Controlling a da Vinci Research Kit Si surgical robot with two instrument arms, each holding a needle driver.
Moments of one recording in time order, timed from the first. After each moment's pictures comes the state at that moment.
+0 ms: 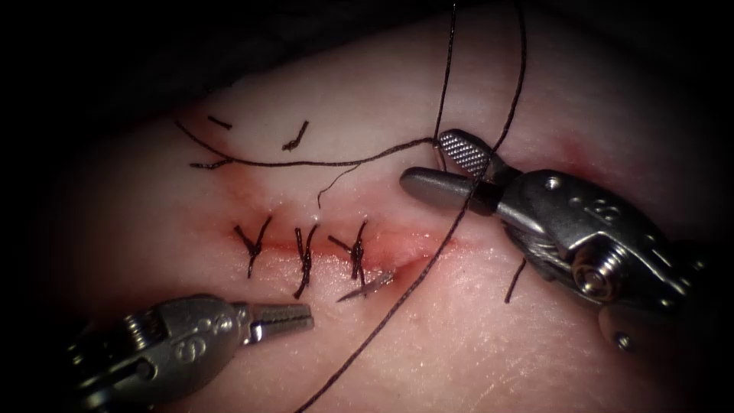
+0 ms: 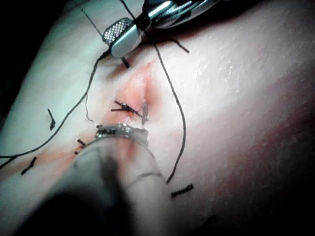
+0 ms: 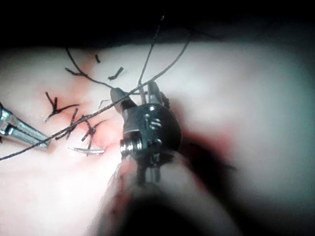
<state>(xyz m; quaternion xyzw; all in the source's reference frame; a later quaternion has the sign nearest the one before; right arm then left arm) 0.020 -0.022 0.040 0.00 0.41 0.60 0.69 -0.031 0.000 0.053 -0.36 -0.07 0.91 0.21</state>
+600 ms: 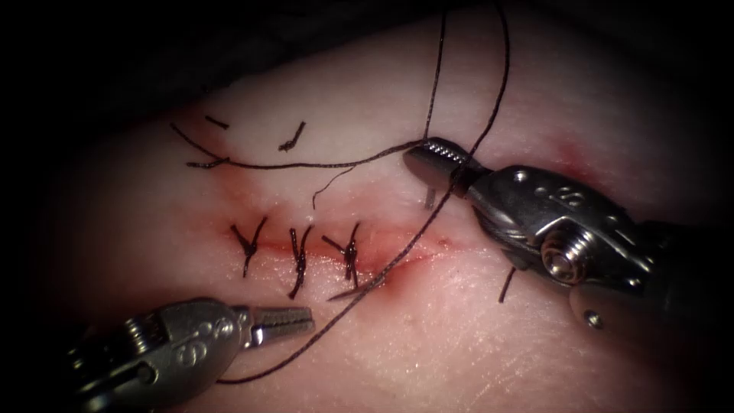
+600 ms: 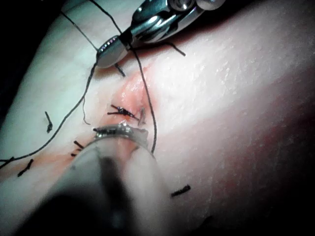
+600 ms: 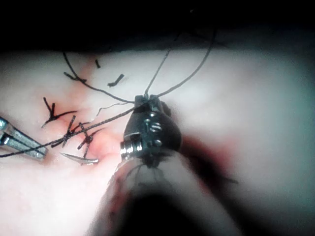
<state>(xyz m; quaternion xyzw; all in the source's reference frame) 0.023 -0.021 0.043 0.00 0.40 0.60 0.69 -0.031 0.000 0.053 -0.35 -0.07 0.91 0.21</state>
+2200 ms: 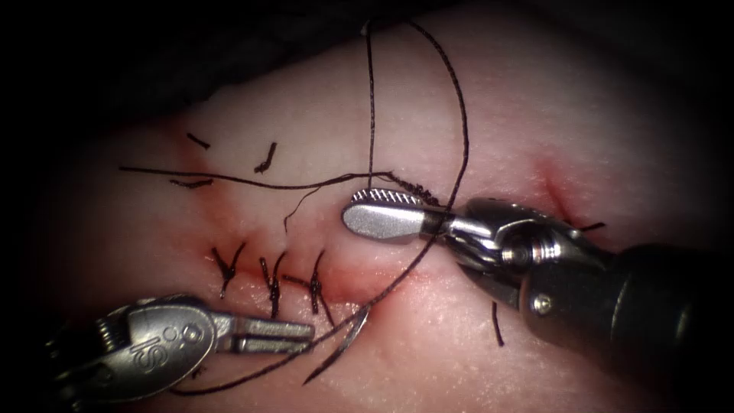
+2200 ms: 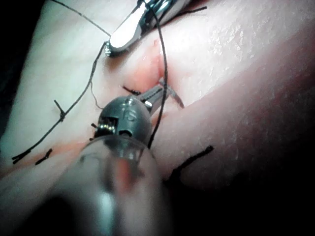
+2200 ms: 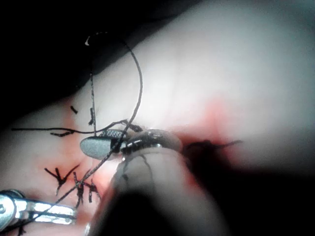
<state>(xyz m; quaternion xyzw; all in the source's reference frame) 0.025 -0.027 0.042 0.40 0.54 0.63 0.40 -0.030 0.000 0.055 -0.56 -0.12 0.82 0.02</state>
